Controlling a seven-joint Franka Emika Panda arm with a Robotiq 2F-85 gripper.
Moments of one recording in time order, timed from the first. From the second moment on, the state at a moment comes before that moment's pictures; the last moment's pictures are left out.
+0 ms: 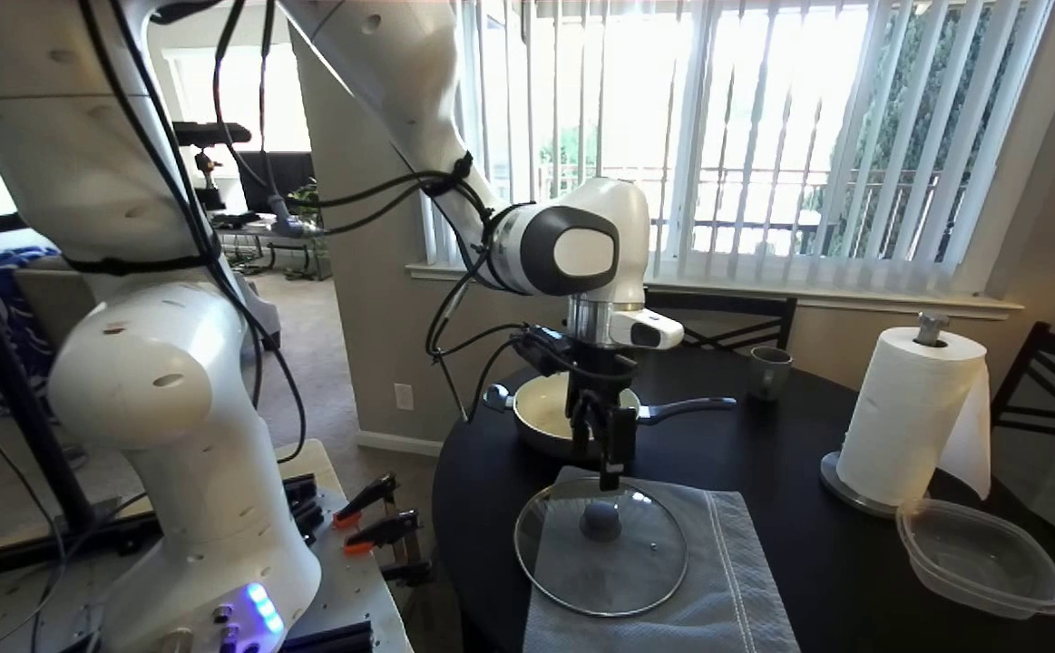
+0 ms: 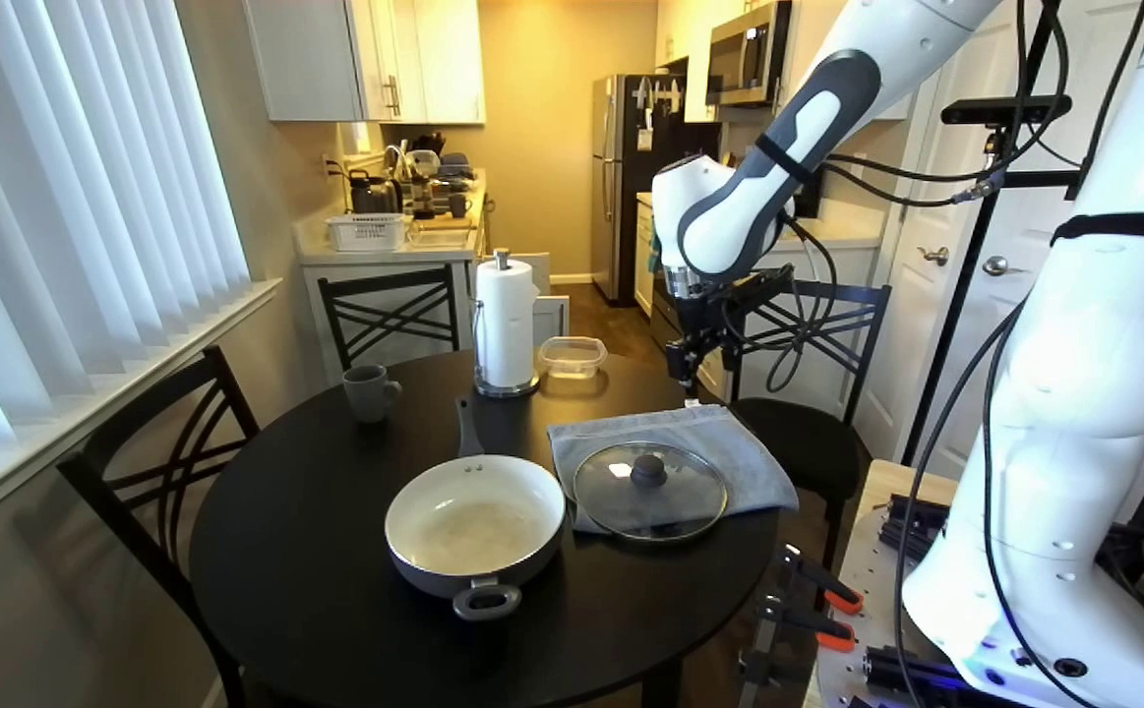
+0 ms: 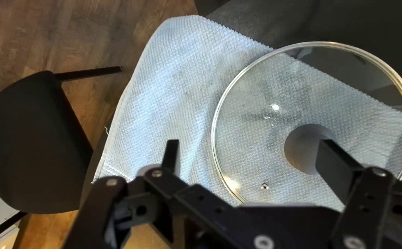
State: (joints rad) arm -0.18 -0.06 -0.13 -2.57 -0.34 2.37 0.29
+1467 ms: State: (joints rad) arm -0.08 0.26 -0.13 -2.57 -0.38 2.71 0.30
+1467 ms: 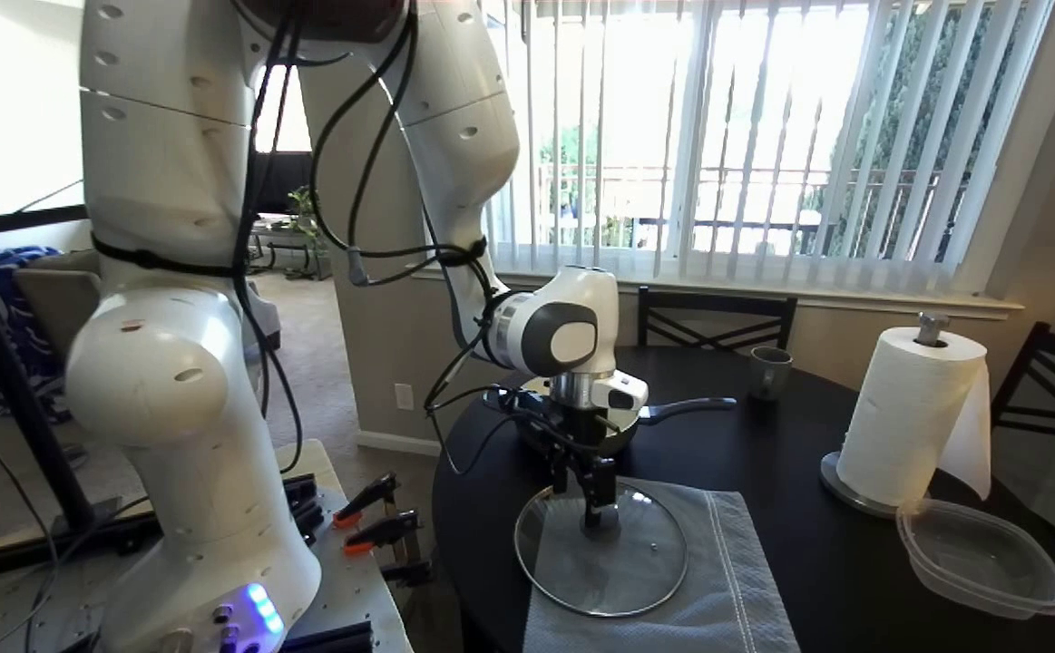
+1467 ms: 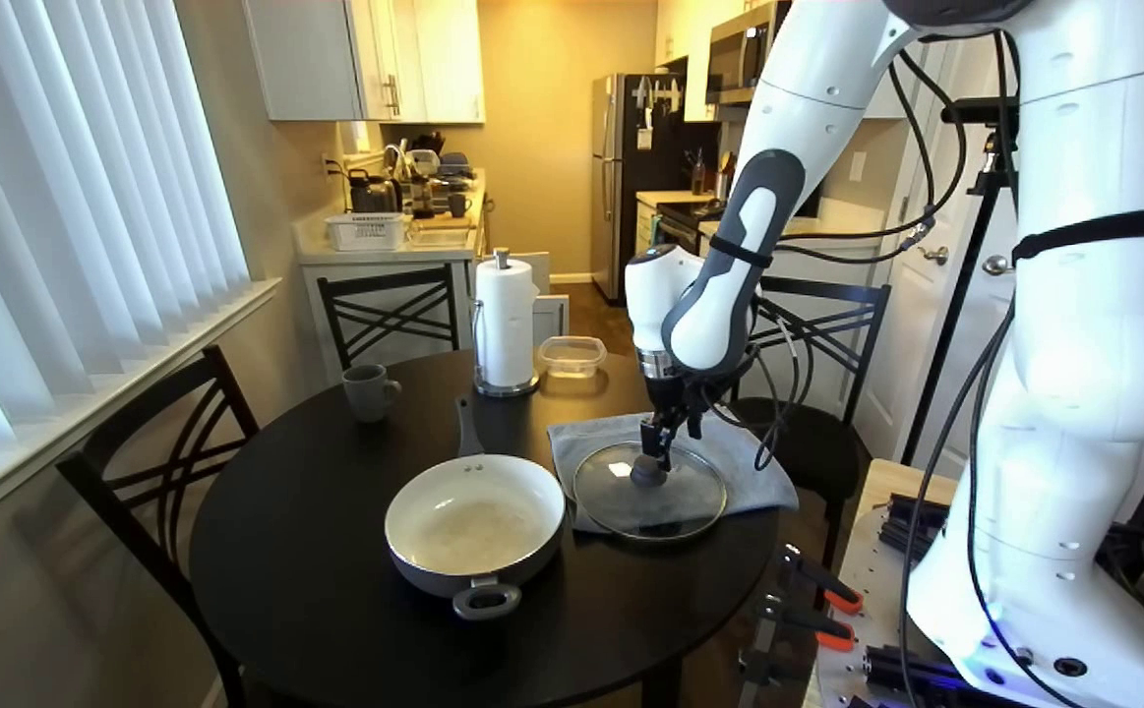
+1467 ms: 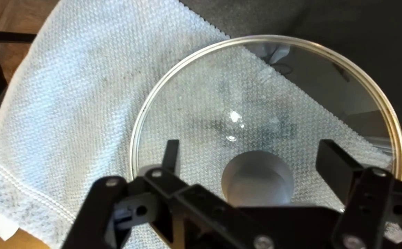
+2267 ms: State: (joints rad) arm -0.20 0.39 -0.04 -2.57 -0.06 2.93 0.01
